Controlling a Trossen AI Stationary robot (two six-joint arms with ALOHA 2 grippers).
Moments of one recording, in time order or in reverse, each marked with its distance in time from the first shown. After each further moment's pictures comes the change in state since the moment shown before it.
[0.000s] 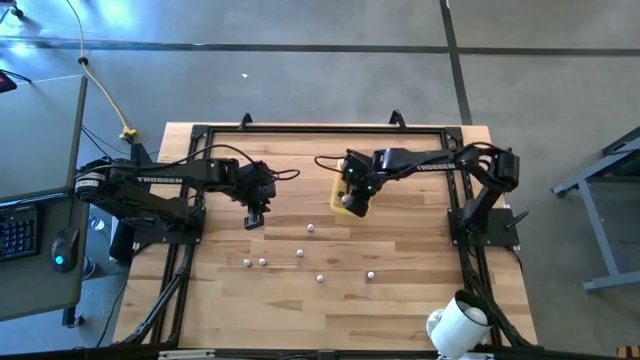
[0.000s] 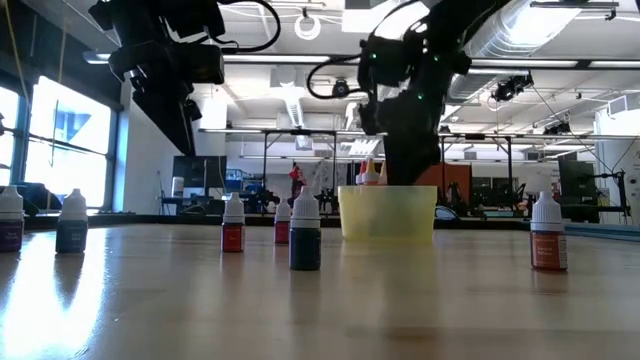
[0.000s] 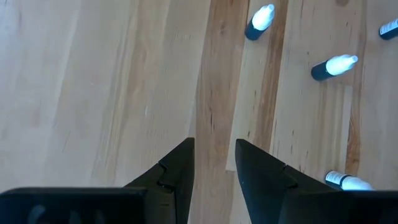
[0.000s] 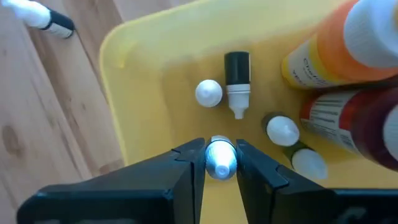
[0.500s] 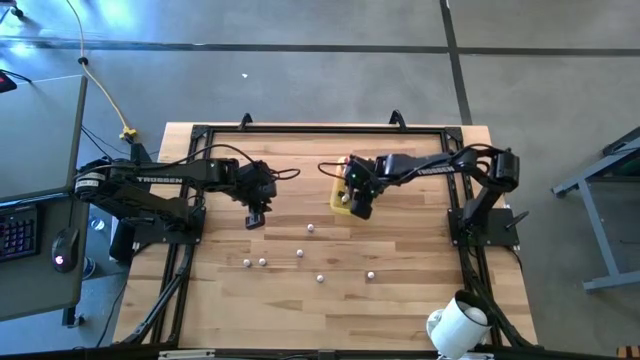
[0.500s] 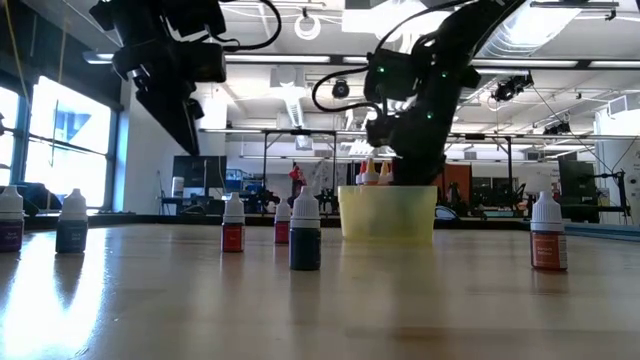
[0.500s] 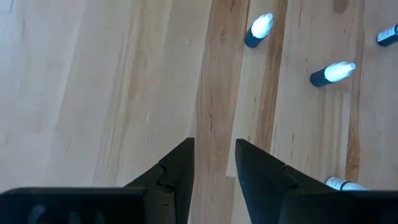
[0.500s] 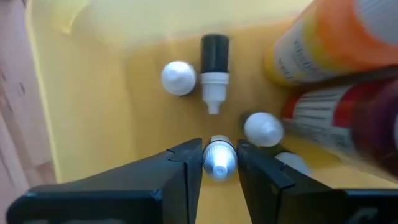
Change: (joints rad) left arm 0.000 0.000 0.000 0.020 -0.001 0.002; right arm 0.009 0.000 -0.110 0.122 0.093 -0.101
